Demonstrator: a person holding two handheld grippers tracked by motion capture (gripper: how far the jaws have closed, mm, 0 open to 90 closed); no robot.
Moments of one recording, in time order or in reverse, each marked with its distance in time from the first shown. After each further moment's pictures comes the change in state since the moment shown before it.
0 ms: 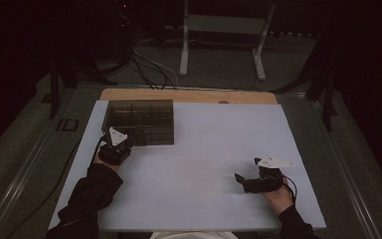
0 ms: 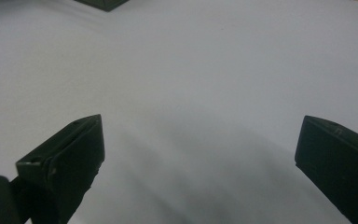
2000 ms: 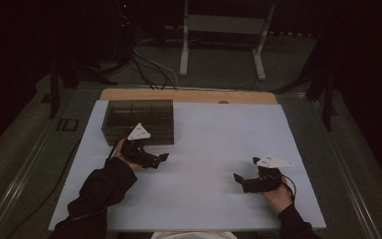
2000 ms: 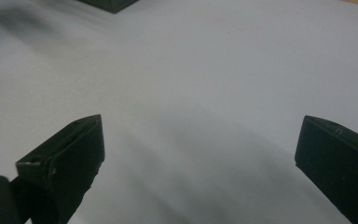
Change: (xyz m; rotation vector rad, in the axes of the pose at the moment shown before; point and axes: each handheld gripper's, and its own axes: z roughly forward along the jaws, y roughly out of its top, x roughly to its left) left arm -0.047 0.045 -0.007 -0.038 -0.460 0.105; right arm 0.001 0.002 0.001 -0.003 0.020 -0.015
